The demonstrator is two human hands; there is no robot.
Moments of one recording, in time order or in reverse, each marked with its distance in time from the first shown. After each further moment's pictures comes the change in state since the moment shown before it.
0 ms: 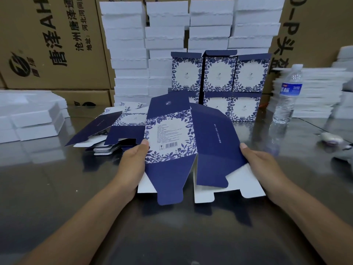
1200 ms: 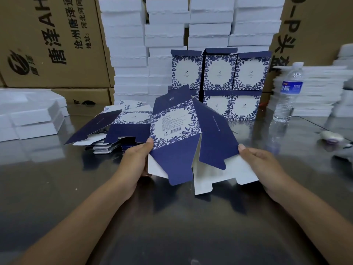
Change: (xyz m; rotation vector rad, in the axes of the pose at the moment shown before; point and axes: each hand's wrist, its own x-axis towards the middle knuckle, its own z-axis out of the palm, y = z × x) left_hand -0.004 0.009 0.004 -0.065 -0.028 -0.107; right_hand -0.003 -0.001 -0.002 0.019 -0.076 -0.032
